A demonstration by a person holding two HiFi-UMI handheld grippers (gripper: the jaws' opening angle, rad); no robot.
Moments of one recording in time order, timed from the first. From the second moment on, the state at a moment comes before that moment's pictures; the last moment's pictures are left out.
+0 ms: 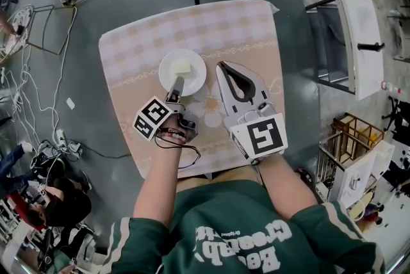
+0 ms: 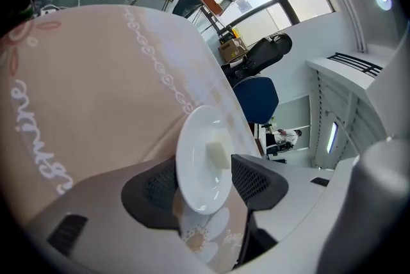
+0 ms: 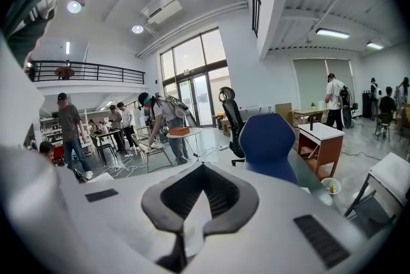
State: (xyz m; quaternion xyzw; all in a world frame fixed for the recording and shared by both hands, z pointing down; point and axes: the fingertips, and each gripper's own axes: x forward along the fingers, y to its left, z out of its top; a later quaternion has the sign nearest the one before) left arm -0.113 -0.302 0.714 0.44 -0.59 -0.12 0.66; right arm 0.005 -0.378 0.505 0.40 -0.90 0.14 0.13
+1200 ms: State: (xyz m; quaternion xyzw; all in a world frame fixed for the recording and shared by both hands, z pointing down) left arm -0.127 -0.248 0.586 0.58 -0.50 -0.19 0.62; right arm -0.035 -0.311 0.424 0.43 -0.89 0.09 0.10
